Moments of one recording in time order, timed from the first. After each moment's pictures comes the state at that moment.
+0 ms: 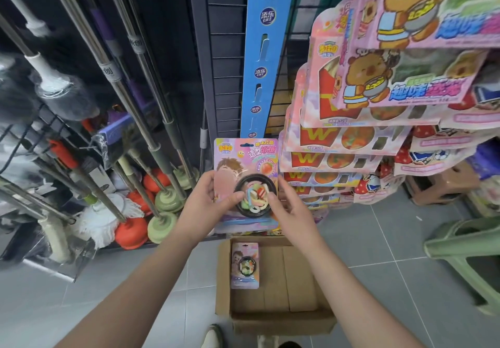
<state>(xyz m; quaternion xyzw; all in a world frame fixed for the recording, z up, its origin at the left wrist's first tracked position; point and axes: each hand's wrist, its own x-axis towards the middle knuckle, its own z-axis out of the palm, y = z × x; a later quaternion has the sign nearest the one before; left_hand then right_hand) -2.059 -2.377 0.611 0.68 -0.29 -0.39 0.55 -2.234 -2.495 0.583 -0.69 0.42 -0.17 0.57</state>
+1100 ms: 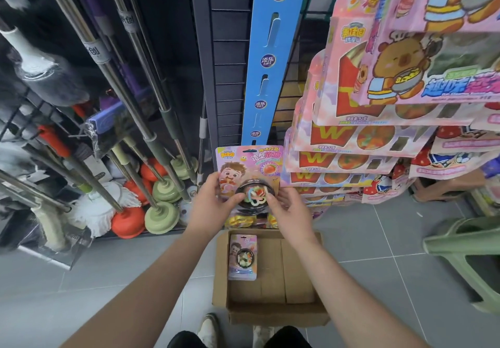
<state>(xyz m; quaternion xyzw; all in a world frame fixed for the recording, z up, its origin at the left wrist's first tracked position) -2.062 -2.398 0.558 0.79 -0.27 -0.32 0.46 -2.219 -2.509 0.535 -0.68 0.49 -0.16 0.51</state>
